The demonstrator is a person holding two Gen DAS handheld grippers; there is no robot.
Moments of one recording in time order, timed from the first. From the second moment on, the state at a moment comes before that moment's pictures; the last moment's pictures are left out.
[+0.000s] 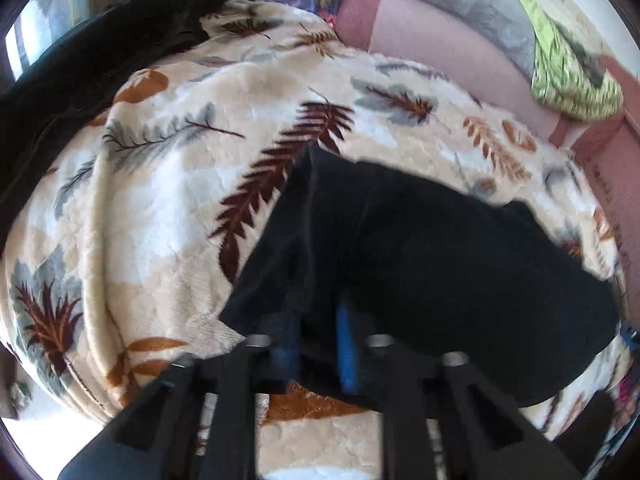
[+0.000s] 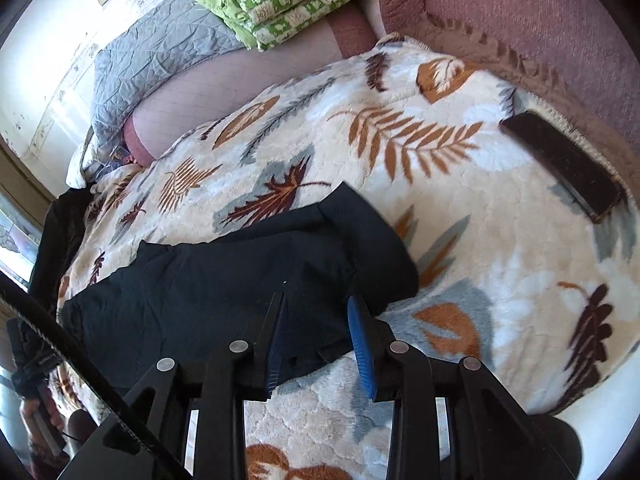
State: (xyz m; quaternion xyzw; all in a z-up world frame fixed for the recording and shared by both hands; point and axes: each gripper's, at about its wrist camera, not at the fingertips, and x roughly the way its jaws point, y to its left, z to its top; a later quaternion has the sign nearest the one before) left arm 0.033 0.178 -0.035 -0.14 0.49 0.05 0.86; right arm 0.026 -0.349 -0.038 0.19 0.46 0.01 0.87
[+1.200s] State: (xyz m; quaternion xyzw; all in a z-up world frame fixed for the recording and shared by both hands) left arm 0.051 0.247 -0.042 -0.24 0.53 0.04 0.81; right arm 0.036 -0.372 -0.037 0.30 0.45 0.05 0.84
